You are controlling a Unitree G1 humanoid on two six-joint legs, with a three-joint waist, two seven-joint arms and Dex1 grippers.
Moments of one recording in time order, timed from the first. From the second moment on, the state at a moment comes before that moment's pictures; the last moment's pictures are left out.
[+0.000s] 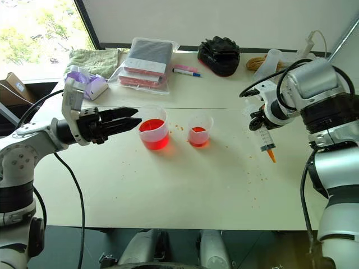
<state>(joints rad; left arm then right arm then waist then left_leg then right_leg) -0.50 0.66 0.25 -0.29 -0.89 0.97 -0.86 -1.27 -0.86 0.53 0.51 0.51 1.61 0.53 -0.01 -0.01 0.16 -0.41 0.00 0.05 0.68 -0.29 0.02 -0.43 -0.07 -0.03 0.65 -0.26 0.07</state>
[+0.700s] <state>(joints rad) -0.48 0.68 0.27 -0.32 -0.99 0.96 -0.77 -1.31 -0.60 0.33 0.82 0.32 1.61 0.39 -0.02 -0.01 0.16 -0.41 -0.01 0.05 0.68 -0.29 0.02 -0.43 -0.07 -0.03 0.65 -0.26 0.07</state>
